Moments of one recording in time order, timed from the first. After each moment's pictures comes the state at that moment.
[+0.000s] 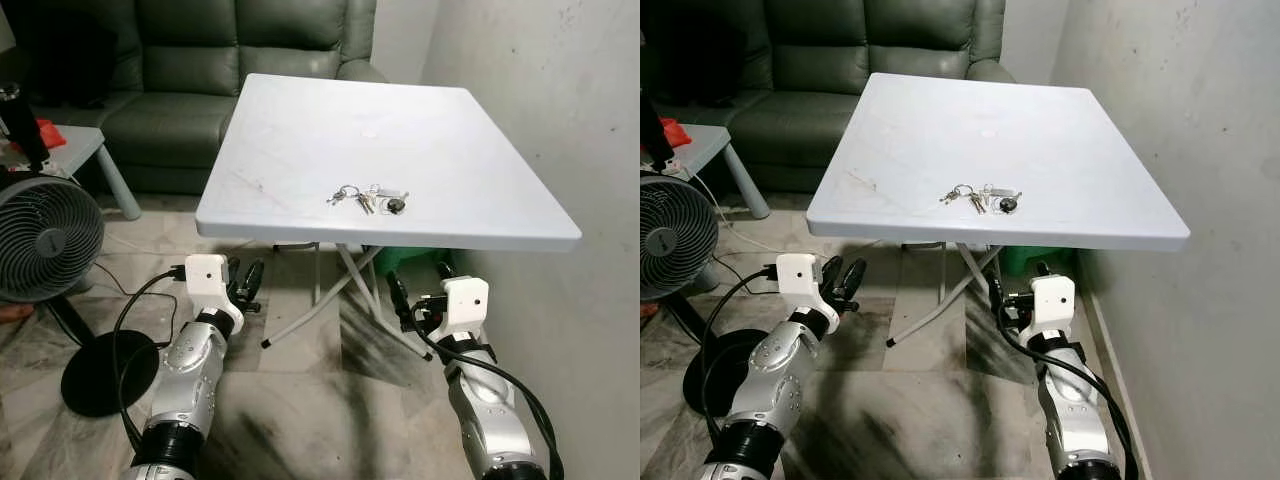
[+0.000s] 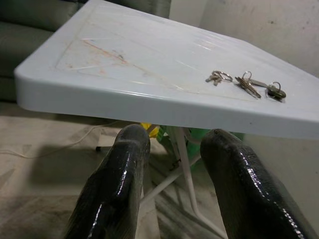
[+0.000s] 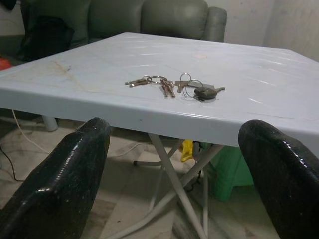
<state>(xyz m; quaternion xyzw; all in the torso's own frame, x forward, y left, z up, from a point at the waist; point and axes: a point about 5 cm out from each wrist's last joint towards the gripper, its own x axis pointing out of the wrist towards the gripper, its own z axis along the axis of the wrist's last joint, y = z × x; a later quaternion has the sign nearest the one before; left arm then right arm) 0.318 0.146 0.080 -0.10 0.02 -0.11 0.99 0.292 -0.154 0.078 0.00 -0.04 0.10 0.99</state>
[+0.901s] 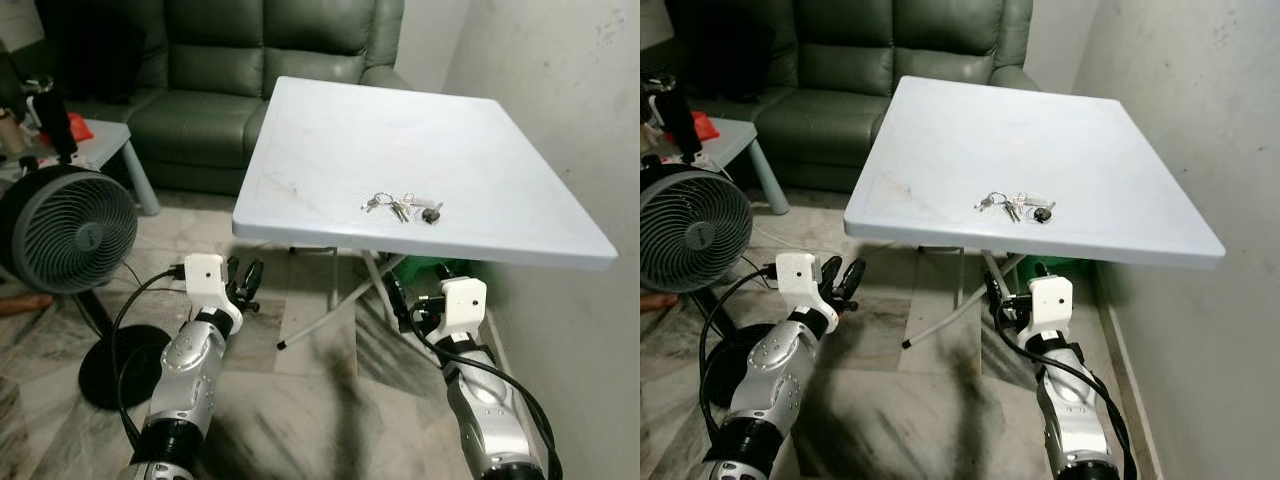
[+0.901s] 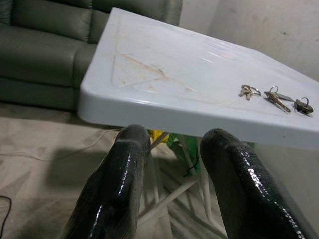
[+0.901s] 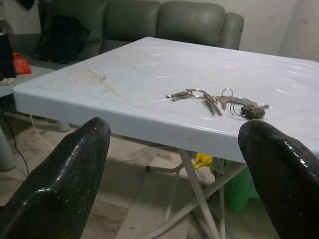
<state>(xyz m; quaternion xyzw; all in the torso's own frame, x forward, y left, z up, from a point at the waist) 0.321 0.145 0.082 -0.09 0.02 -0.12 0.99 0.292 -0.151 0.078 0.00 -0.04 0.10 0.99</state>
